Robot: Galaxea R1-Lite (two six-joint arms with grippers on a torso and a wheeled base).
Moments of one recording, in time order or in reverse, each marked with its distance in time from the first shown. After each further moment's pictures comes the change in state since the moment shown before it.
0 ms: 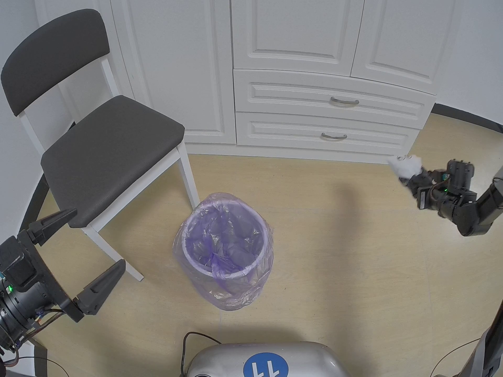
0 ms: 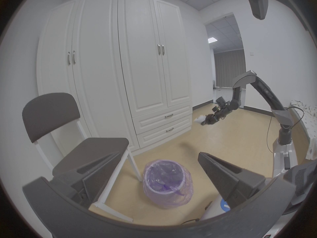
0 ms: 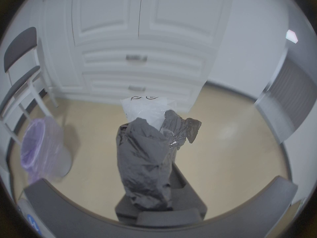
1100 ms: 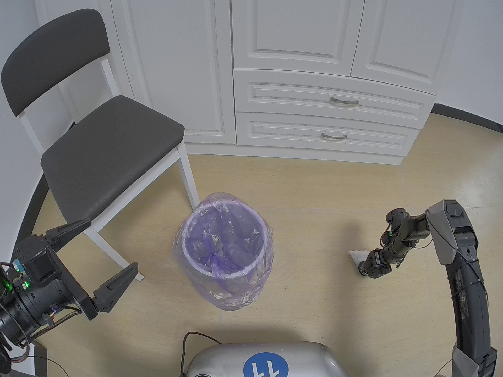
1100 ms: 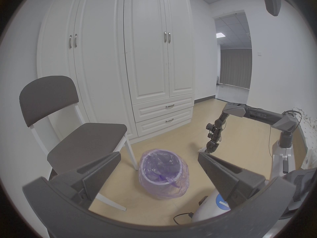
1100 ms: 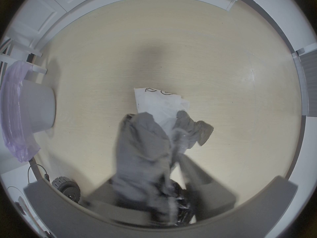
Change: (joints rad) left arm 0.037 0.101 0.004 -0.004 -0.009 -0.069; right arm 0.039 0.802 -1.037 1.106 0.093 0.064
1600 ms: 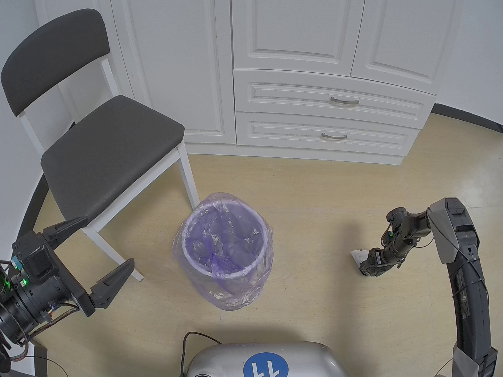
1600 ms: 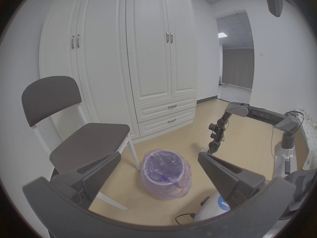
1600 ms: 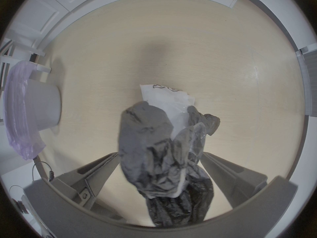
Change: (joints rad) left arm 0.021 -0.002 -0.004 0.000 0.000 -0.001; right arm -0.001 -0.017 0.000 0.054 0.013 0.000
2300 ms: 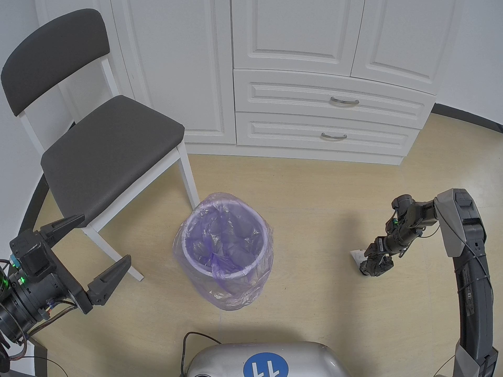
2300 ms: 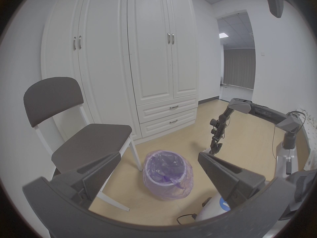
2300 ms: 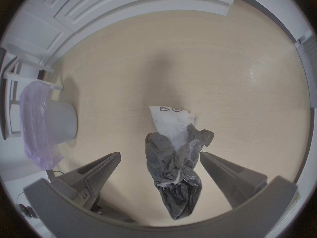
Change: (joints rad) left arm 0.015 -0.007 -0.003 -0.001 0.000 0.001; right arm -0.011 -0.079 0.000 0.007 0.088 0.051
